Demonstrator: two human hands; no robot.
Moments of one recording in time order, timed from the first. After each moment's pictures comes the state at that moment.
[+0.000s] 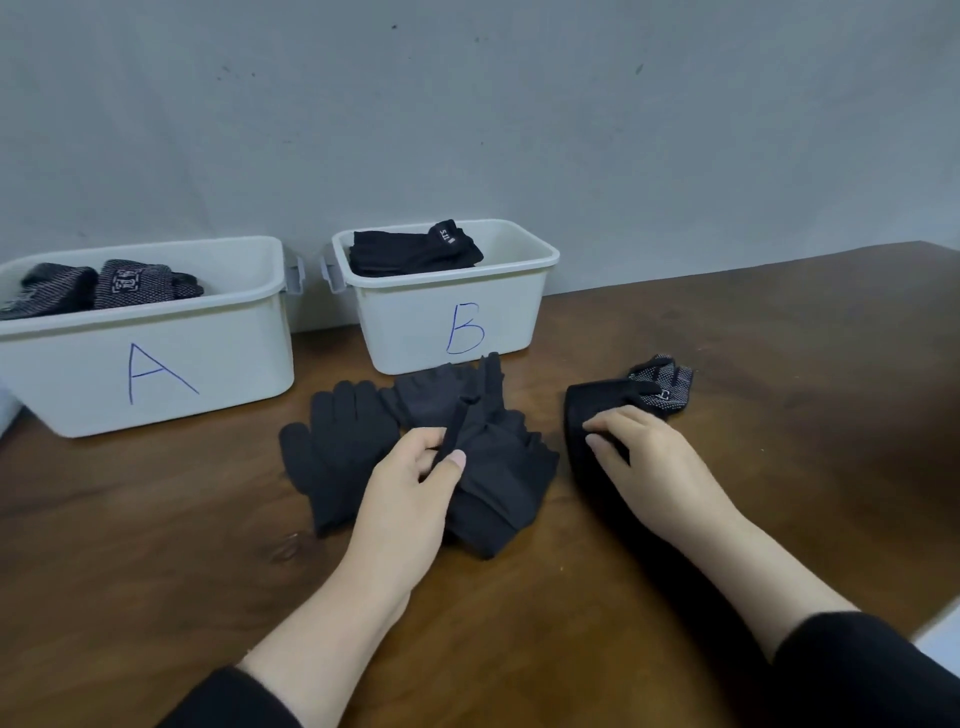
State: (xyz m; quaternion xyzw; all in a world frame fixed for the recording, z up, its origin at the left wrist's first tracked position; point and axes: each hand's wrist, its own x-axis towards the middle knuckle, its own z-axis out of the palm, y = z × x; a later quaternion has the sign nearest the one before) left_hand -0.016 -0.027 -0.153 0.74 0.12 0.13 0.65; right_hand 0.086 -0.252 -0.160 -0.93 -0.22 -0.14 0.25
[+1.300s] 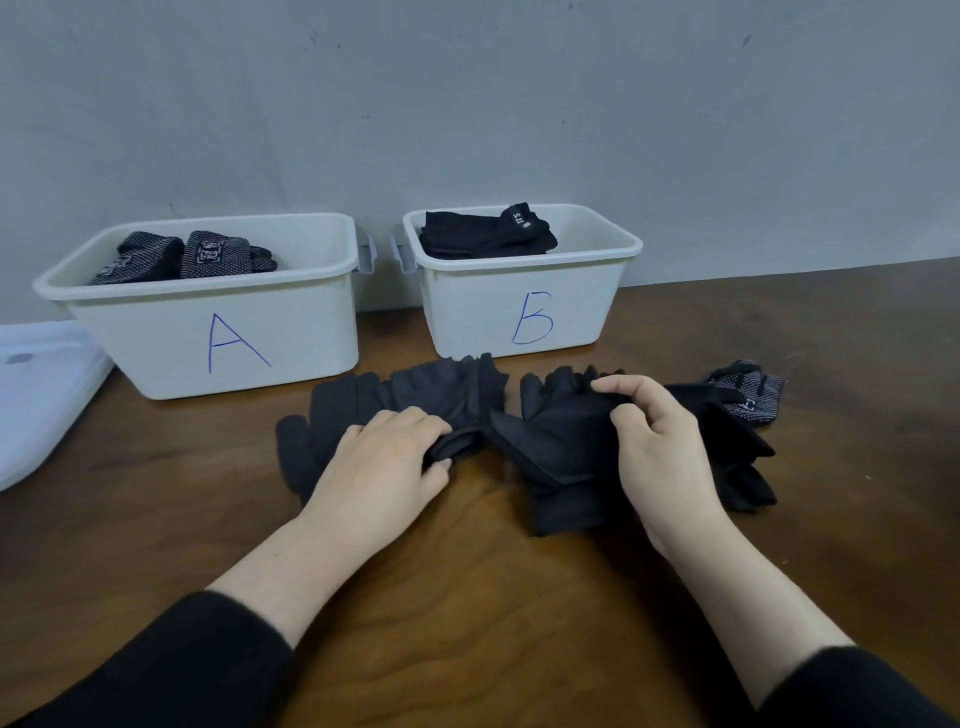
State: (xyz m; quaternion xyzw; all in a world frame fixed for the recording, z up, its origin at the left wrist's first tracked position) left_hand 0.000 0.072 -0.170 0.99 0.03 0.12 0.11; right_hand 0.070 -0.163 -0.145 -0.78 -0.07 -0.05 0.62
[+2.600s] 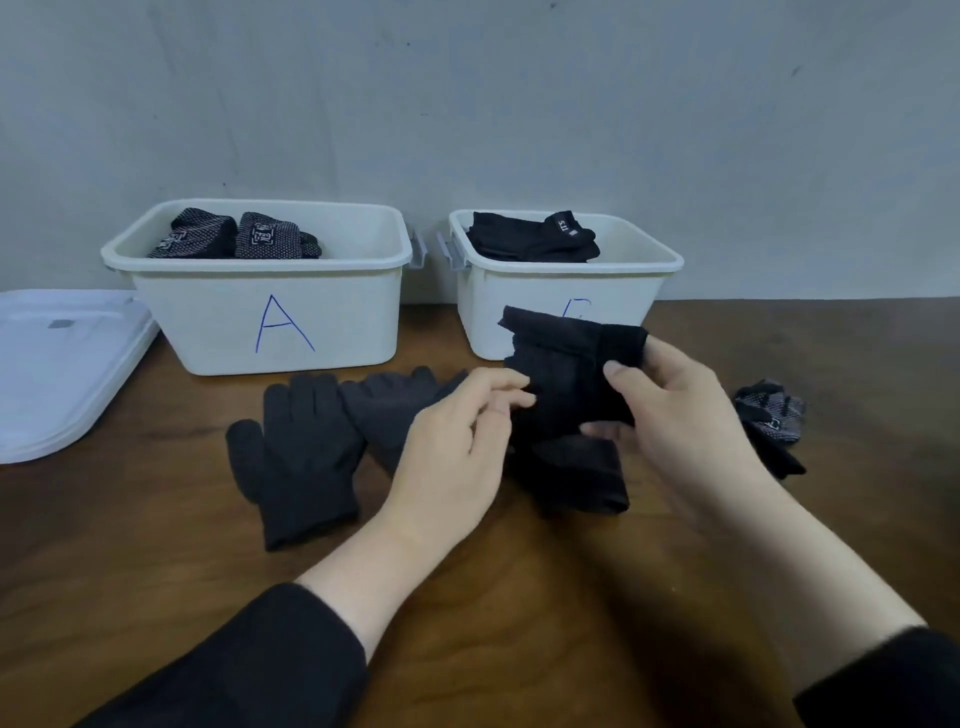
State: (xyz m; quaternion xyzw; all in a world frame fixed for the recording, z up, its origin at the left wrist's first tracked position) left_hand -0.026 0.039 -0.136 0.82 0.00 0.29 0.49; right_hand 0.047 -0.125 -0.086 -0.73 -0.13 0.03 0.67
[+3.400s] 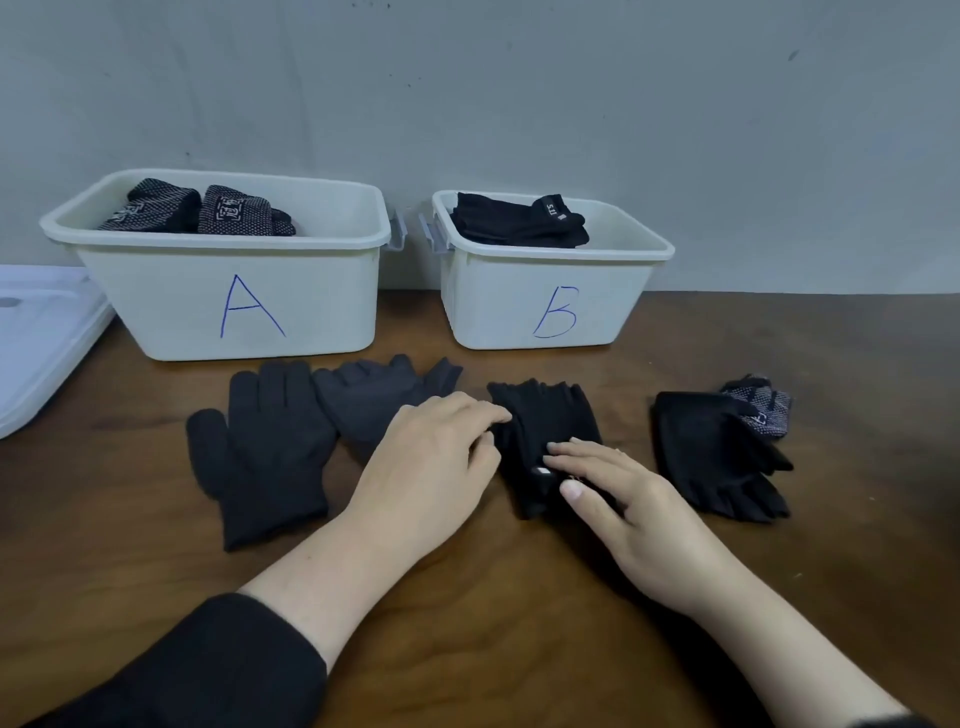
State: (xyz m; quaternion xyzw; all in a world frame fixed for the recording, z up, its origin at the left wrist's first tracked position) left_hand -0.012 0.050 -0.160 0.94 -0.01 0.21 0.25; right_hand 0.045 -0.175 -0.169 -0.89 -0.34 0.04 0.30
